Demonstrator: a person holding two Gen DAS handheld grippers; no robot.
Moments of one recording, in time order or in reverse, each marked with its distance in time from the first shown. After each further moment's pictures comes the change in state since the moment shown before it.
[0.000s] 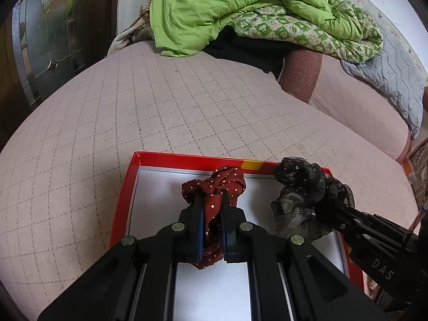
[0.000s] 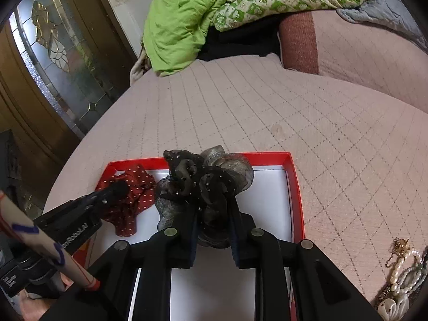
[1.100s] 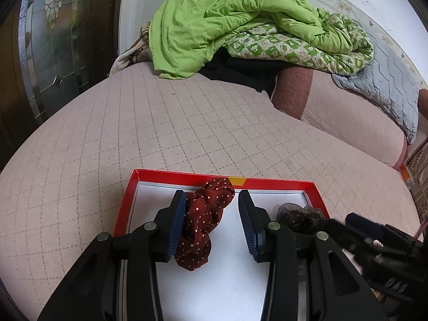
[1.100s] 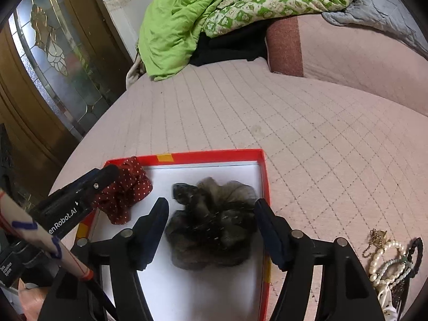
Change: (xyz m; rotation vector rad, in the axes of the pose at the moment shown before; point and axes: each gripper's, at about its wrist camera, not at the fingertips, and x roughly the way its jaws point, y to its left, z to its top) left arm -0.025 -0.014 0.001 0.007 -0.104 0.005; right arm -0.037 -0.014 -0.003 0.011 -0.027 -0.020
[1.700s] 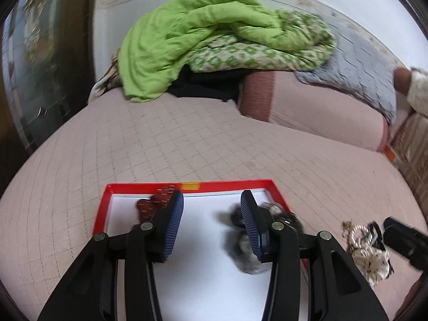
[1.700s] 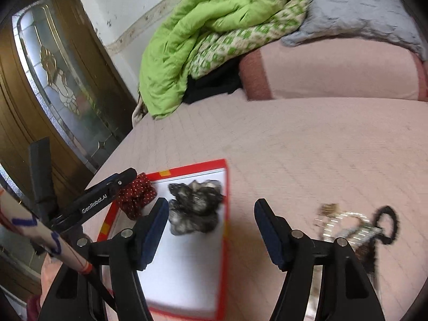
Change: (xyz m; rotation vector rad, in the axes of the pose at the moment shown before) left arm -0.039 -0.060 -0.010 0.152 -0.074 -0.066; right arm -0.108 -0.054 -0.047 0.096 -0.189 0.044
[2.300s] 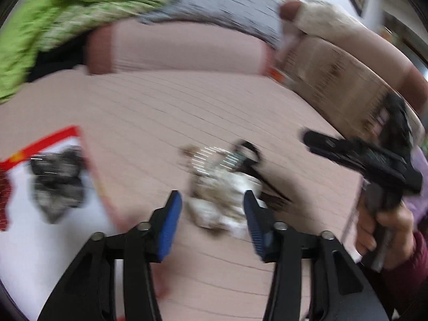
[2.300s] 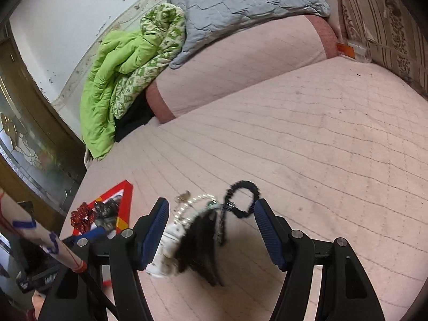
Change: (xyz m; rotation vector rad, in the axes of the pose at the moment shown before) left arm -0.015 -0.178 -0.075 0.294 0.265 -0.561; right arm -0.101 -0.168 -0.028 0.286 -0.077 -0.175
